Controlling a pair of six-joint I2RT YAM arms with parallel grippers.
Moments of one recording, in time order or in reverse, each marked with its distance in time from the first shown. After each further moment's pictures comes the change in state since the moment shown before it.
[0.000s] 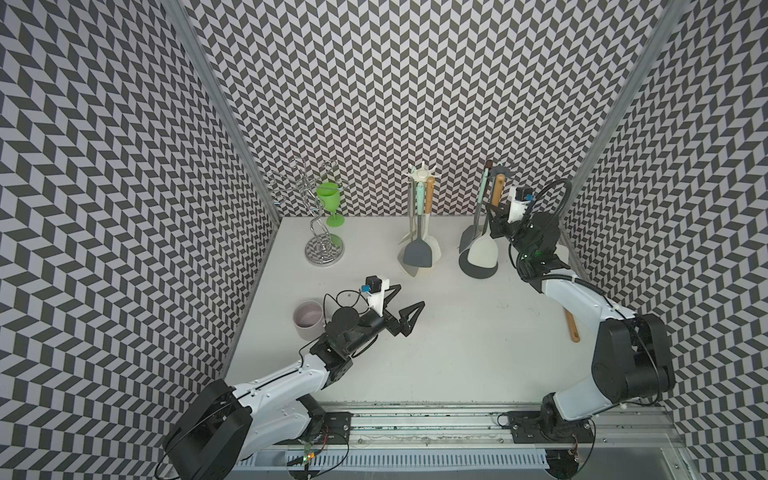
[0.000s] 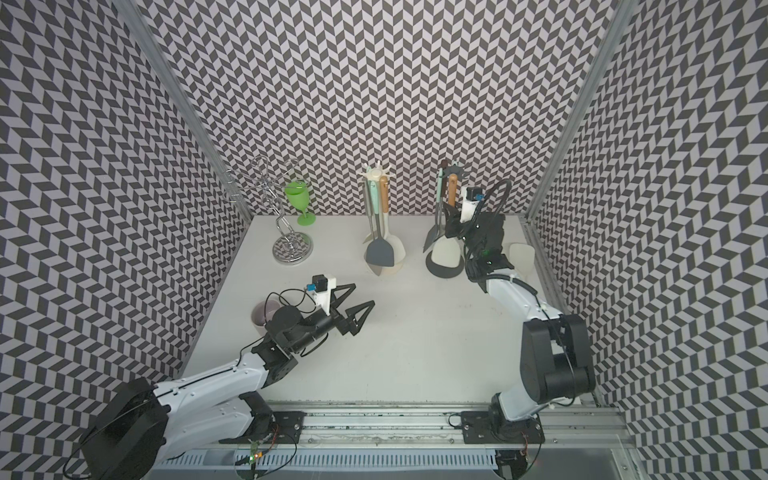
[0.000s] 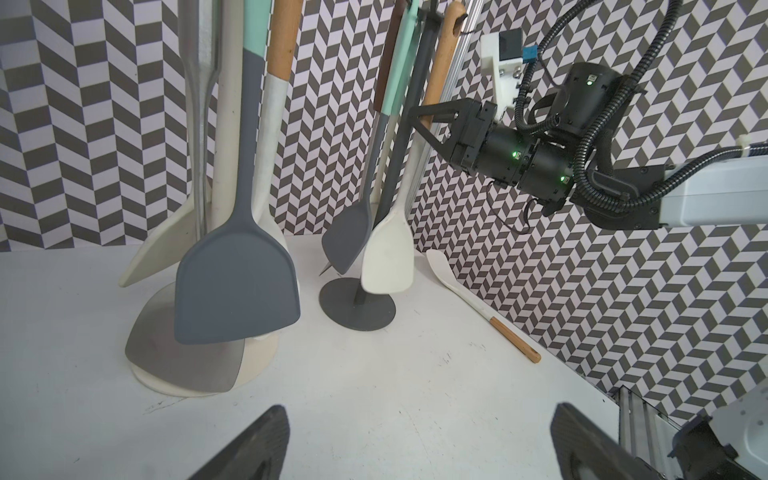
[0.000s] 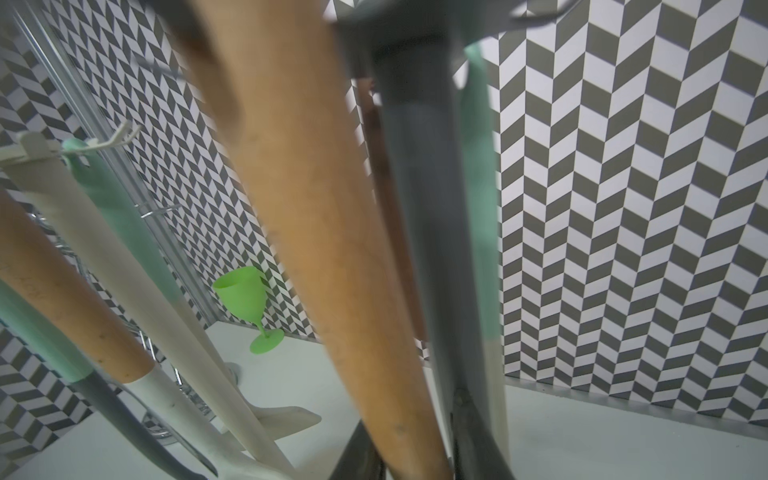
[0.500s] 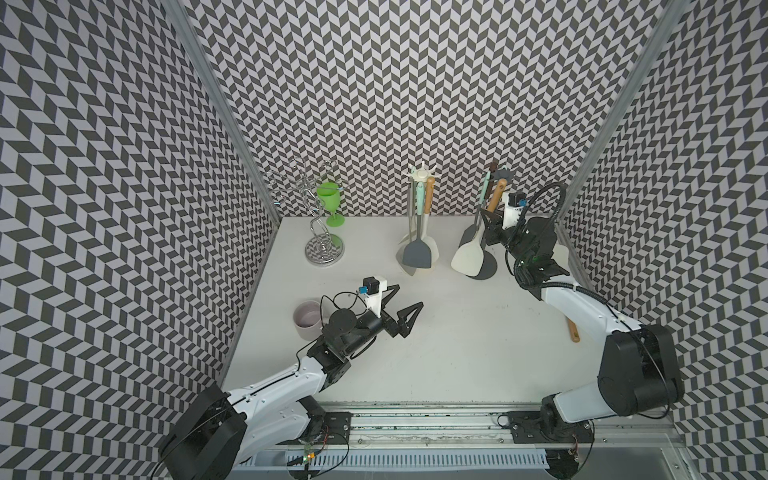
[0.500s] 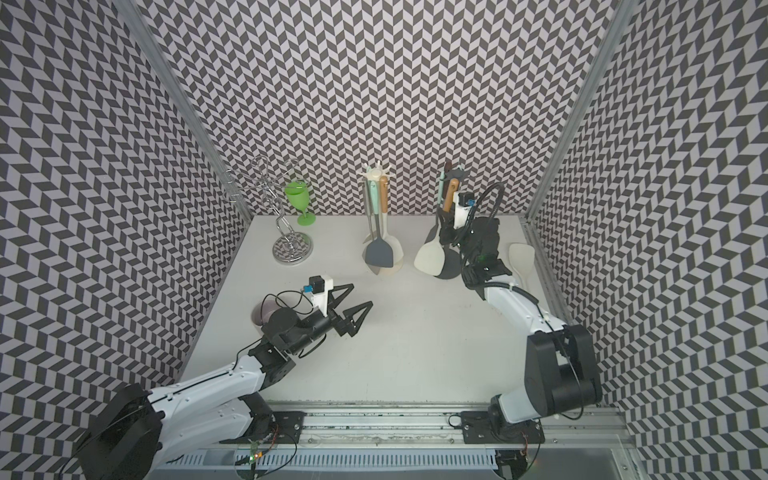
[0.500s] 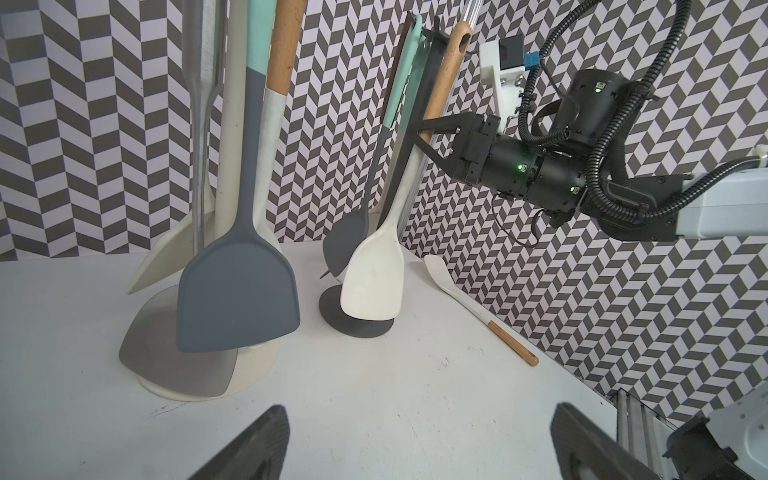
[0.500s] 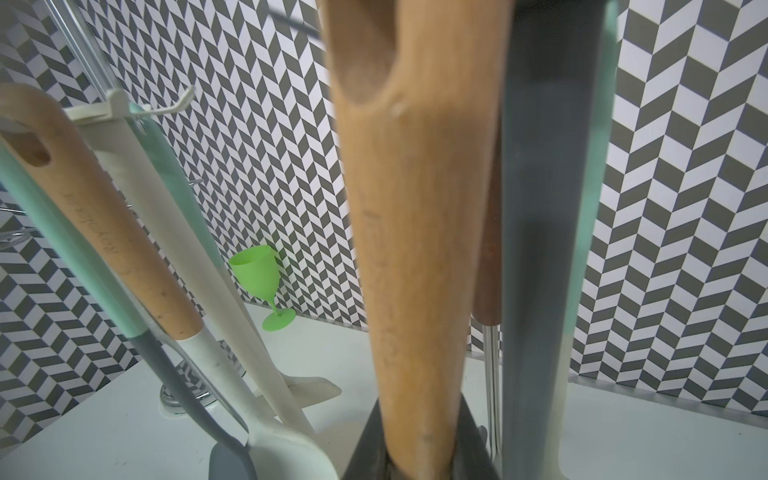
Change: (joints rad) left arm 0.000 -0.027 -0.014 -0.007 -0.004 0.002; right arm 0.047 -0.087 -0.055 -0.055 0.032 -0.060
